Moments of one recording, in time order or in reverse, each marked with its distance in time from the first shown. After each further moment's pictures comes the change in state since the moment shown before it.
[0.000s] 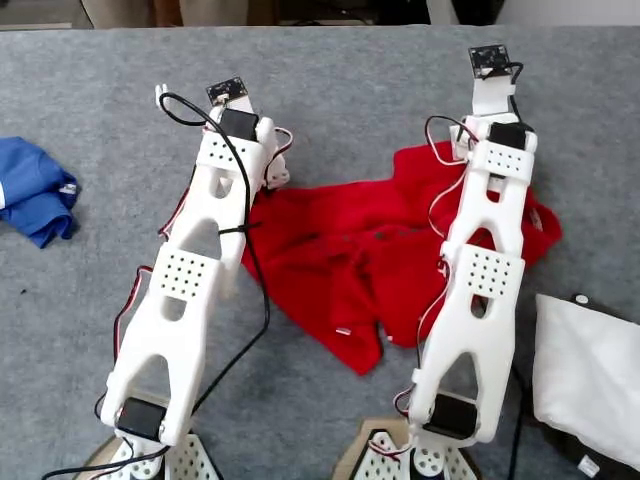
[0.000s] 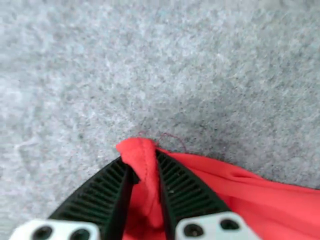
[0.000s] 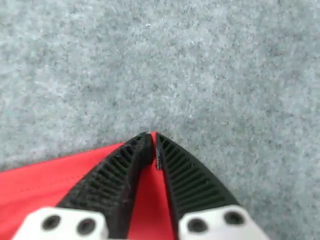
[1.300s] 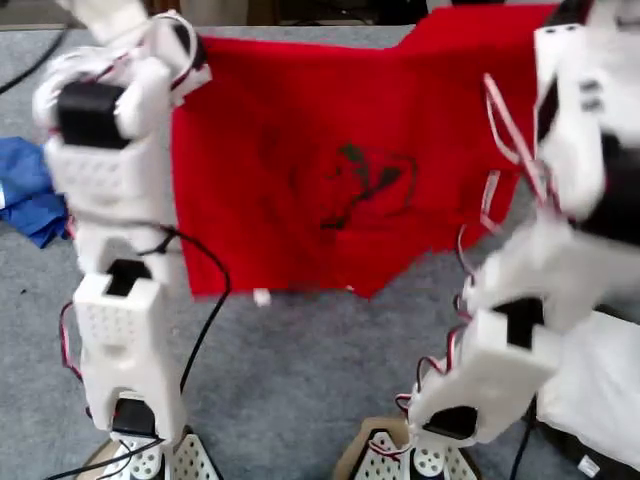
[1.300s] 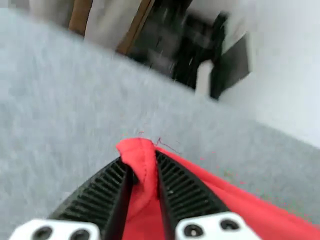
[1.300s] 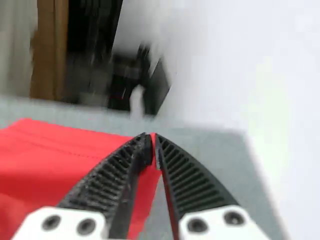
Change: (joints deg) left arm -8.9 -46.2 -9.8 2.5 -9.2; right arm -0.2 -62.2 -19.1 35.5 0.3
